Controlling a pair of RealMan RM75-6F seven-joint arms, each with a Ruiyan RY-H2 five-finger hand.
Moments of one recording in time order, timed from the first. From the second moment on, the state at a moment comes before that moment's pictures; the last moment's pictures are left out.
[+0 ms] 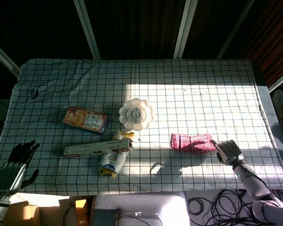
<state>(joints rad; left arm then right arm) -0.14 -1.11 0.03 -1.60 1.59 1.43 0.03 0.52 -1.20 0.01 -1.54 -1.06 0.78 -0.51</state>
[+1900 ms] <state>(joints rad) -0.14 -1.10 0.03 -1.61 1.58 1.42 0.03 0.39 -1.13 -0.16 -1.54 -1.33 0.97 -0.31</state>
